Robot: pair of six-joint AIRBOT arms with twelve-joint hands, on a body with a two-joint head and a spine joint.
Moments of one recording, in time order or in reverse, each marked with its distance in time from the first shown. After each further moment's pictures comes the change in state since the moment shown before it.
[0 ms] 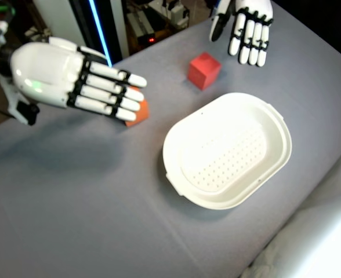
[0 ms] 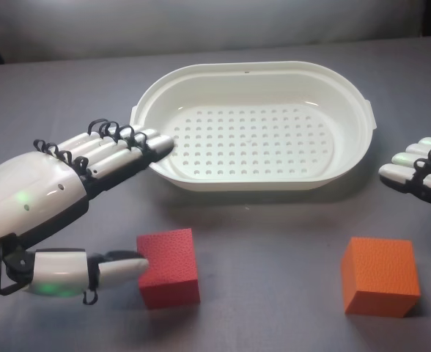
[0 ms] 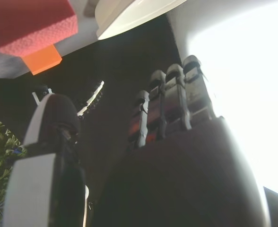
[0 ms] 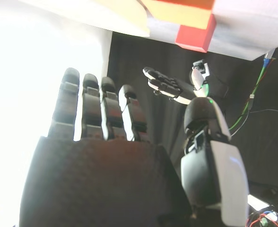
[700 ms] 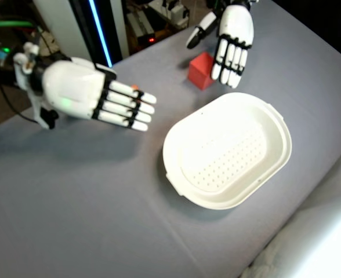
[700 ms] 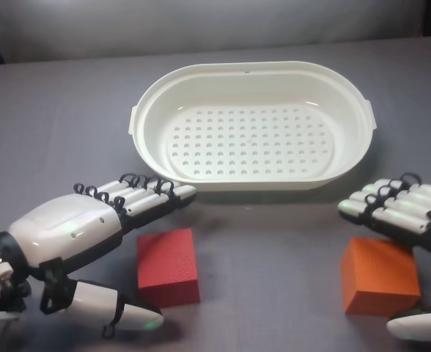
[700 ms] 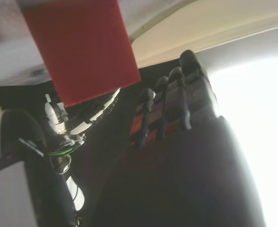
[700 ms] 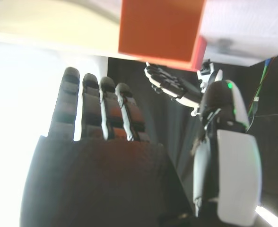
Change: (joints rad) left arm -0.006 -0.156 0.101 -0.005 0.177 -0.073; right arm 0.095 -0.197 0.120 0.017 -0.217 0.022
